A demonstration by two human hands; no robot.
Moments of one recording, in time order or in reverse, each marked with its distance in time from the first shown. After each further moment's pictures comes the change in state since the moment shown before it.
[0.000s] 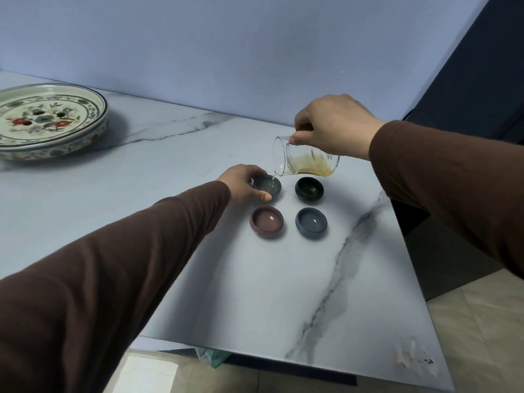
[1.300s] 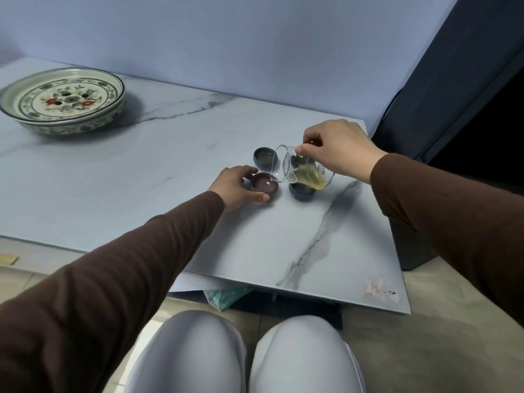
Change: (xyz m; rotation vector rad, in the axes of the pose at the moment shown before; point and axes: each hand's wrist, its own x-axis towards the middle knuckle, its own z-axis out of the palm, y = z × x) left_hand -0.099 0.002 0.032 -0.115 0.096 -0.091; right_hand -0.098 -0.021 0.009 0.261 0.002 0.149
